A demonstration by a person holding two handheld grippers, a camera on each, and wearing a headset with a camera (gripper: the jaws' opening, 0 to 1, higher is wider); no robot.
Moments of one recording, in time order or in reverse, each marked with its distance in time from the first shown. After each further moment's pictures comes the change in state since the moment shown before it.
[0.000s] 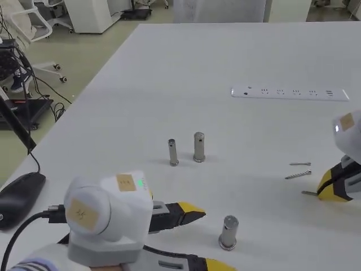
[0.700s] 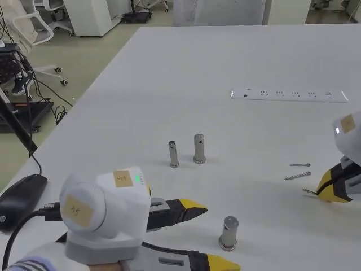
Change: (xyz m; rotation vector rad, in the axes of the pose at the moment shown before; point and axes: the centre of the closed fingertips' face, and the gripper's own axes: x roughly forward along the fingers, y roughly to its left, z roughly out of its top) left arm -0.005 -0.004 0.012 0.008 -0.028 0.000; right arm -0.008 0.006 0.006 -0.040 -0.012 -0.018
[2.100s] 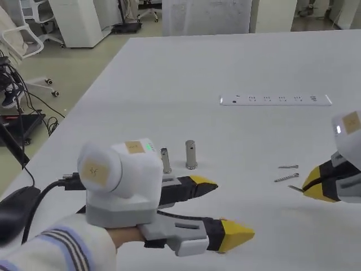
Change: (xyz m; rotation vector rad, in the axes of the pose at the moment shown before) left arm 0.021 0.010 0.046 -0.009 -0.060 -0.020; right arm -0.031 0.021 0.036 -0.056 -0.122 -0.097
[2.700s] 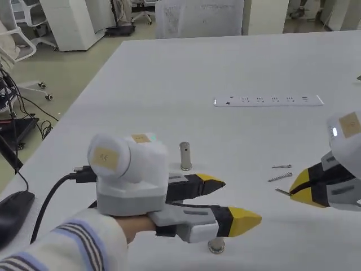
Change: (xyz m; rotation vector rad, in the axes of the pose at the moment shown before) left arm 0.015 -0.005 0.013 -0.093 -0.030 -0.030; right arm -0.013 0.022 0.024 -0.018 -0.062 -0.017
